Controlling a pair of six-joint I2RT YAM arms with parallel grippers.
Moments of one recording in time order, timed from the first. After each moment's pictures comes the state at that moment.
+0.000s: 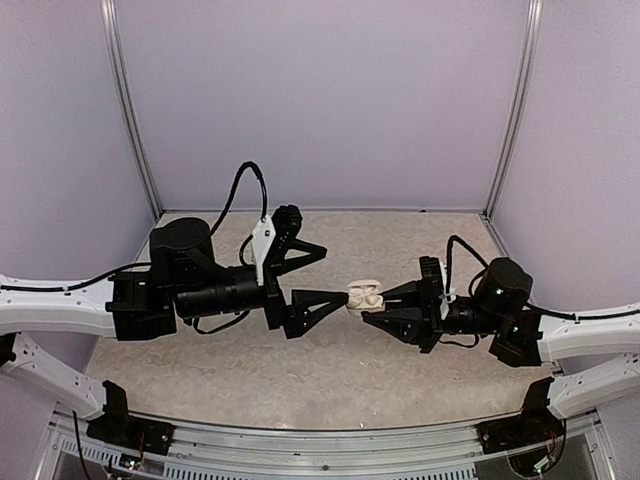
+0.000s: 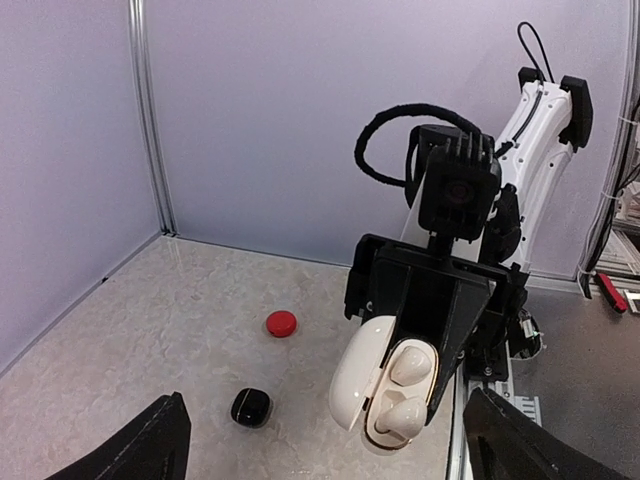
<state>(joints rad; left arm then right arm) -1.18 1.24 0.91 0.27 0.08 0.02 0.96 1.09 0.46 0.76 -0.56 -0.05</state>
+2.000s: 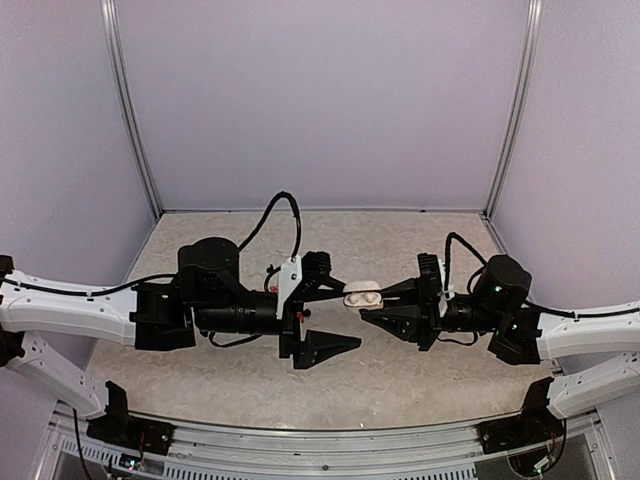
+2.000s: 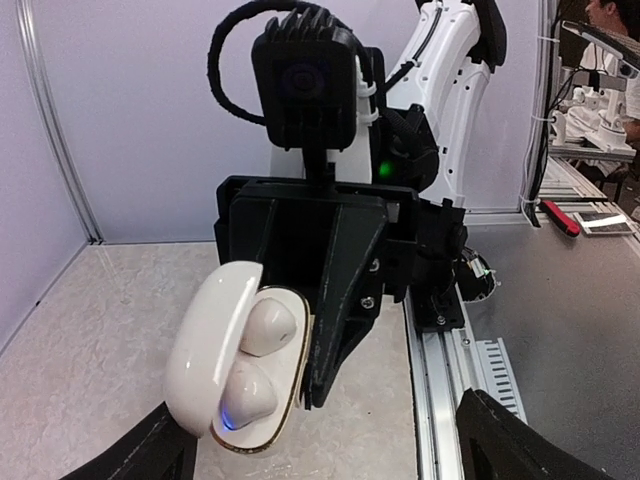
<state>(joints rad) -1.21 1.33 0.89 0.31 0.26 0.13 0.96 1.10 0.48 0.75 -0.57 -0.05</state>
